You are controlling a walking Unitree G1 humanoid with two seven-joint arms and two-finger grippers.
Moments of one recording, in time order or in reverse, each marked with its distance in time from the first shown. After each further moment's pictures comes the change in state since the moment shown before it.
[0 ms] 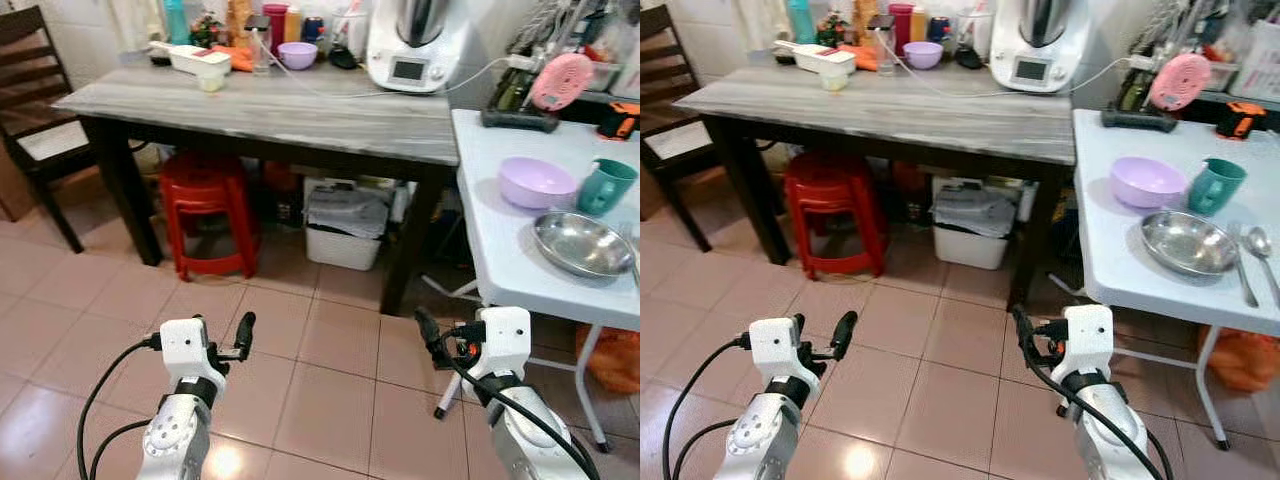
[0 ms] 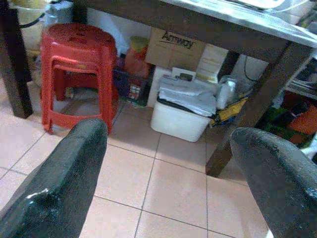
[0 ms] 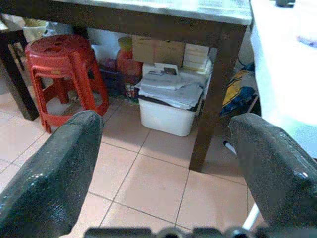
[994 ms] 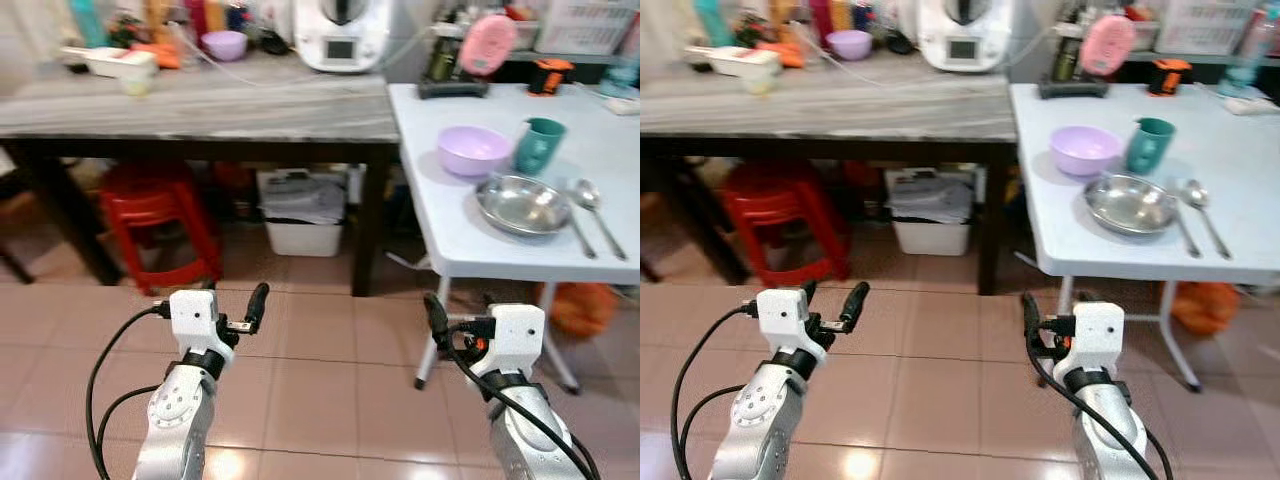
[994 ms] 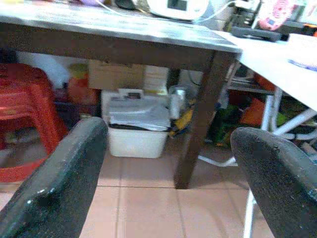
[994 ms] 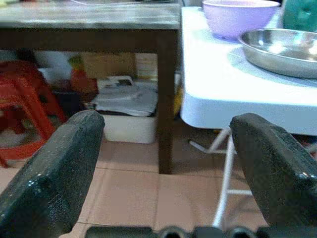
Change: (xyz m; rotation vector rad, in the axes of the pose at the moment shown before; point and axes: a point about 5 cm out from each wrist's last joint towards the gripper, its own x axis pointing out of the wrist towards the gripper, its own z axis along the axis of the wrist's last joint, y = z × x) left arm 0.018 -0.012 0.029 0.048 -0.115 -0.106; right arm -0.003 0.001 0.009 0.012 -0.088 -0.077
